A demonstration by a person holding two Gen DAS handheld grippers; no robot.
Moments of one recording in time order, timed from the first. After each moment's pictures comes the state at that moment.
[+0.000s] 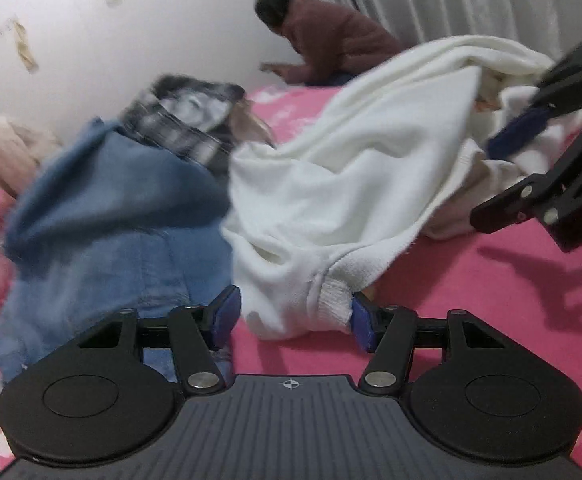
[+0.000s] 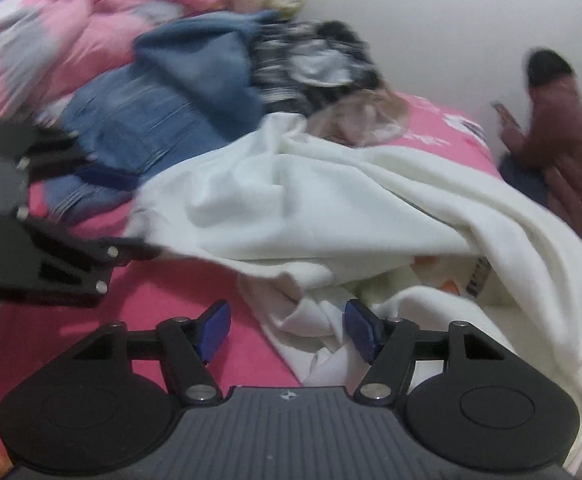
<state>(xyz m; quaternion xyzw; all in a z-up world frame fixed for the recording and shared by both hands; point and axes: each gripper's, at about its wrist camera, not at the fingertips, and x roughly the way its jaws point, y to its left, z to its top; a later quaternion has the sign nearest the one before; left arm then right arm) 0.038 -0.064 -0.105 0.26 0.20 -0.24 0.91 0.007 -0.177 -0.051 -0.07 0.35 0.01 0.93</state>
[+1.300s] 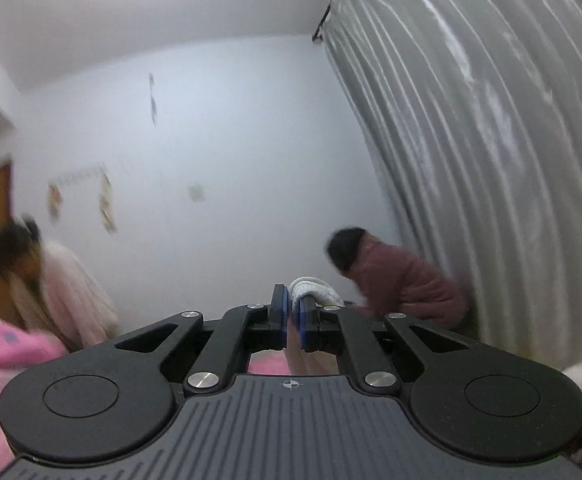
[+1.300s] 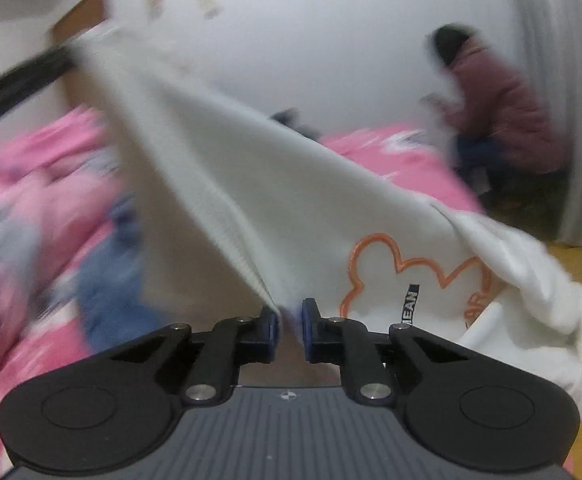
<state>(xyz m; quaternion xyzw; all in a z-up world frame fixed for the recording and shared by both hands) 0.026 -0.063 0.112 0.11 -0.04 -0.27 0.96 -0.048 -0.207 0.049 0.12 0.27 0.02 0.95</state>
